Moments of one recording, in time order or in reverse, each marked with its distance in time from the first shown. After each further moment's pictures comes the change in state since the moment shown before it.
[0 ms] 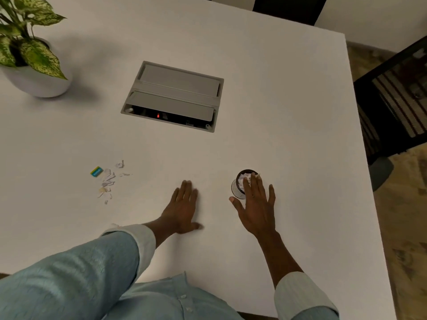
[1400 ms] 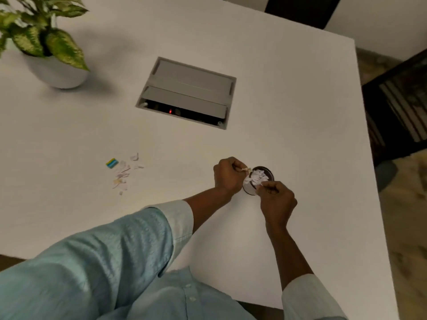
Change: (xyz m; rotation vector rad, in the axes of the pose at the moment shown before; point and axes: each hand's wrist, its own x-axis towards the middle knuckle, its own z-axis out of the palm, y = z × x) left_hand 0.017 0.092 -0.105 -1.326 0.565 -0.227; right_hand -0.011 -0.046 -0.054 0.821 0.363 0.567
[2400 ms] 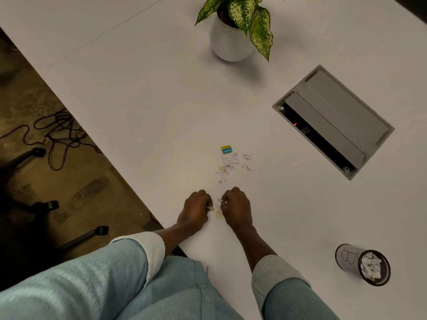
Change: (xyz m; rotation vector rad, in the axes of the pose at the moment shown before) left_hand -0.070 -0.214 -0.299 0.549 0.210 -0.148; right_hand -0.177 -0.056 0.292 -0.662 -0.989 -0.832
